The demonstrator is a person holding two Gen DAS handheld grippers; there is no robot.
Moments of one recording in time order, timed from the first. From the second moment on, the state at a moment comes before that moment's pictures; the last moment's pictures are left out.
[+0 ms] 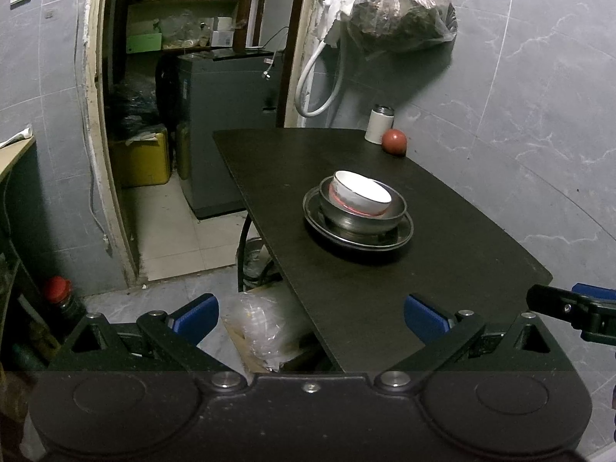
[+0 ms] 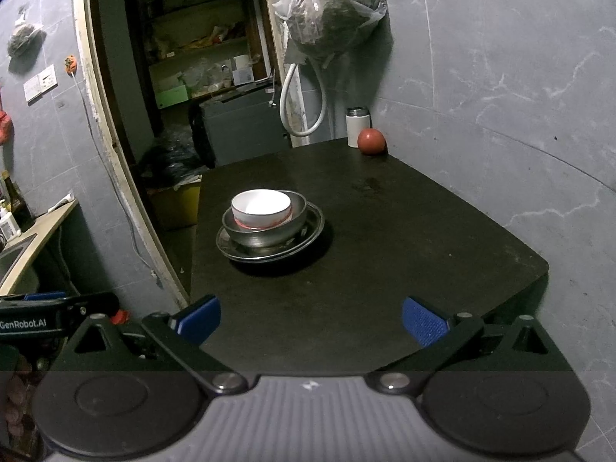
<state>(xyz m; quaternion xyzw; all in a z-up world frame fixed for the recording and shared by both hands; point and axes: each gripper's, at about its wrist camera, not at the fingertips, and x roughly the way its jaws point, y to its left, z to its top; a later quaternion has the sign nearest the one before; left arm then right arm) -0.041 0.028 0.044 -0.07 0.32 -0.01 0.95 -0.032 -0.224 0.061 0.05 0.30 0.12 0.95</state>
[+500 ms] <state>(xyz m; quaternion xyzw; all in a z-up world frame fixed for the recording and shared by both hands) -0.039 0.027 0.044 -0.07 0.32 -0.01 0.95 -0.032 -0.224 0.061 0.05 0.30 0.11 0.95</state>
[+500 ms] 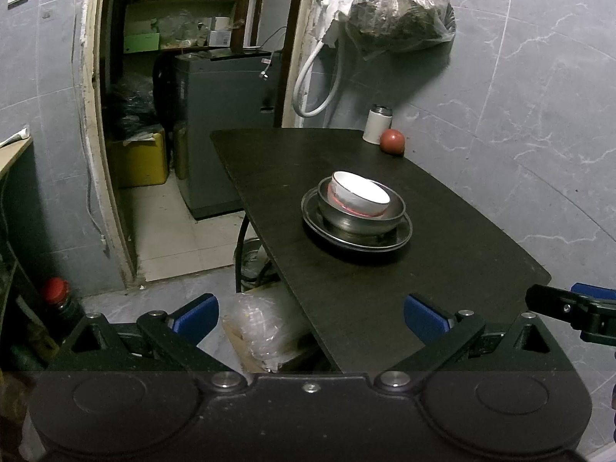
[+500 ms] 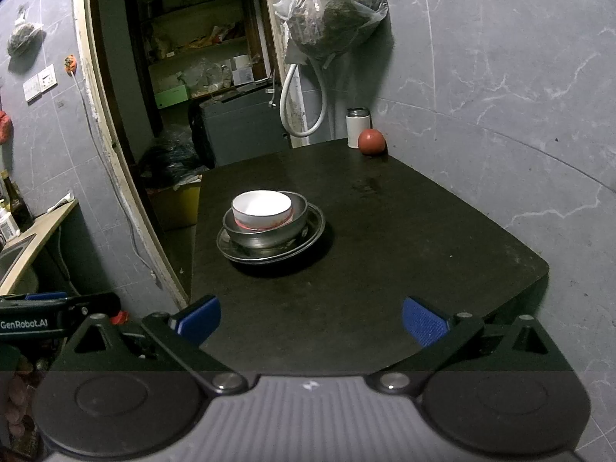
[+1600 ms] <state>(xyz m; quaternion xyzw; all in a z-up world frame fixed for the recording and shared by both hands) -0.036 0.030 0.045 -0.07 0.32 -0.01 0.95 -0.028 -0.222 0.063 0.04 0.30 0.12 0.95</state>
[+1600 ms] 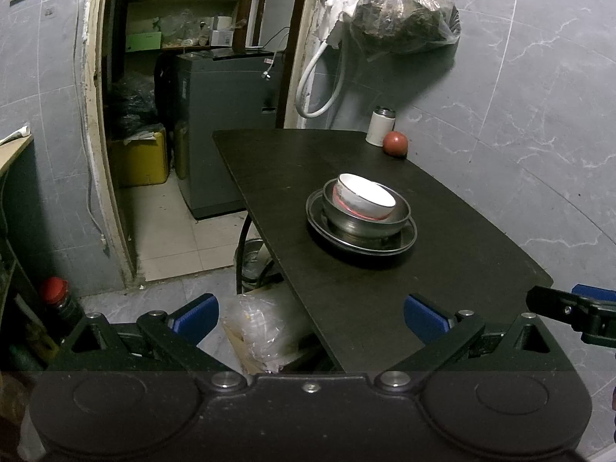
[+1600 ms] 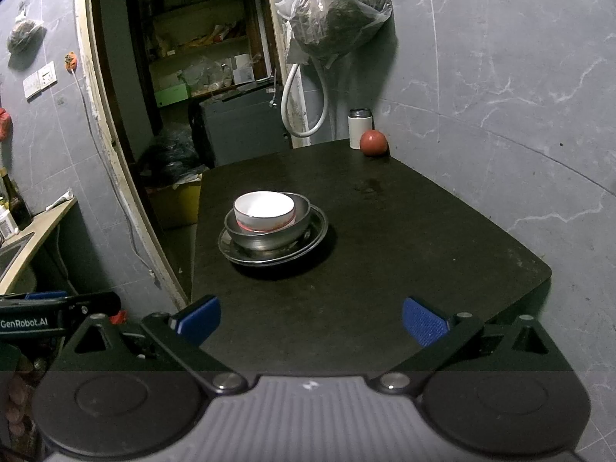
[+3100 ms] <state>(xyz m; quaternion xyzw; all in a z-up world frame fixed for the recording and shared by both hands) -0.031 0.025 0.047 -0.08 0.31 -0.05 0.95 -0.024 -0.225 0.061 0.04 0.30 0.11 0.95</state>
